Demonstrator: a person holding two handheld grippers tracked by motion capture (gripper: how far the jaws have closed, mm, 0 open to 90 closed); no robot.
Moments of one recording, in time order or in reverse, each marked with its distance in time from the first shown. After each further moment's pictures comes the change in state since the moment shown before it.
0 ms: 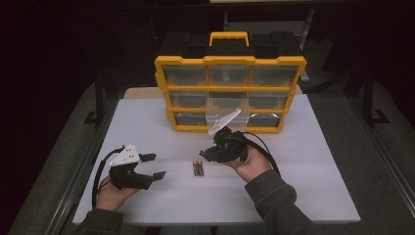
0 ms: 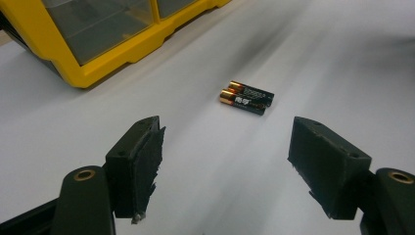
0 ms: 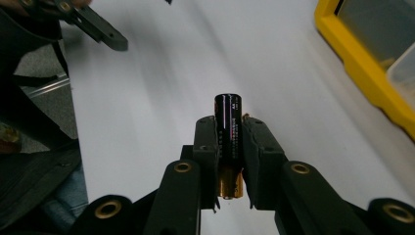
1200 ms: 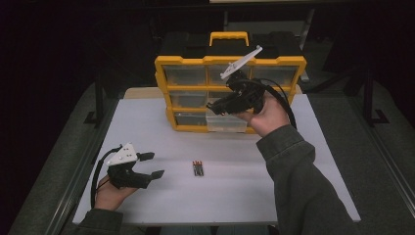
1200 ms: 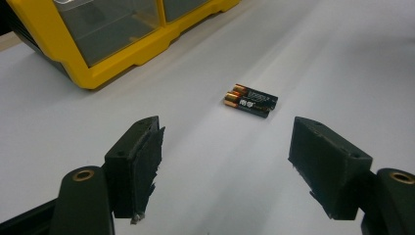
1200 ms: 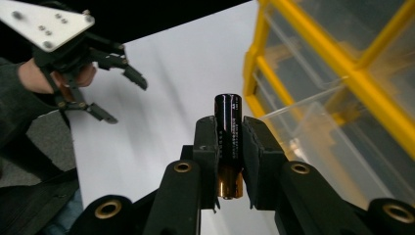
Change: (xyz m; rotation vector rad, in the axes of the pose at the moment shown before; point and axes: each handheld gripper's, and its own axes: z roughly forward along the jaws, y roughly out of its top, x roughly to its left) left arm 0.003 0.000 -0.003 -0.011 0.005 -0.011; right arm -0.037 0.078 -0.101 -0.078 -0.080 0.001
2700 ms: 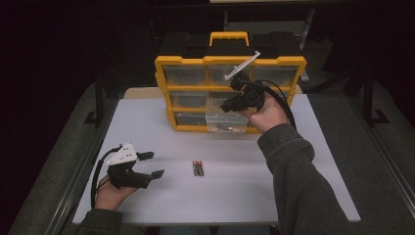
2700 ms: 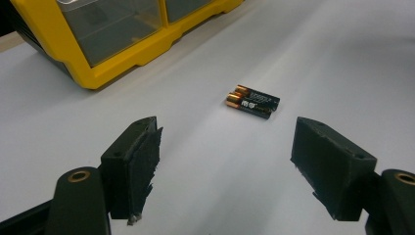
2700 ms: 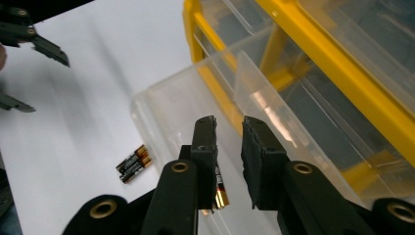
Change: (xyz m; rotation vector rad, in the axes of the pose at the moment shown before) left arm 0.001 0.000 0.000 0.002 0.006 0.003; right arm -0.035 -0.018 0.027 0.088 -0.106 0.080
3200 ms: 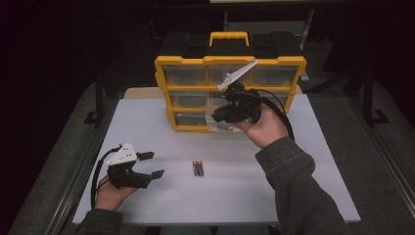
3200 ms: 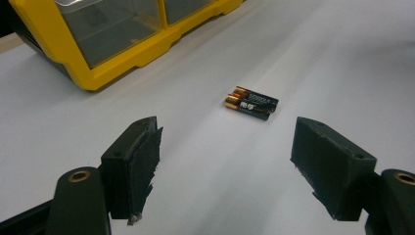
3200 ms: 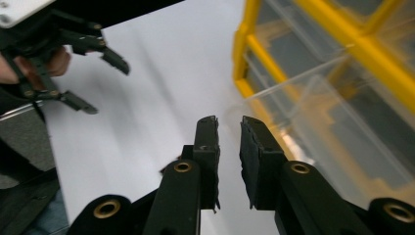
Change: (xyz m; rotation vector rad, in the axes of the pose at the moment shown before) left arm -0.002 0.001 0.000 -0.010 -0.003 -0.008; right arm 0.050 -0.004 -0.015 -0.053 0.053 -0.050
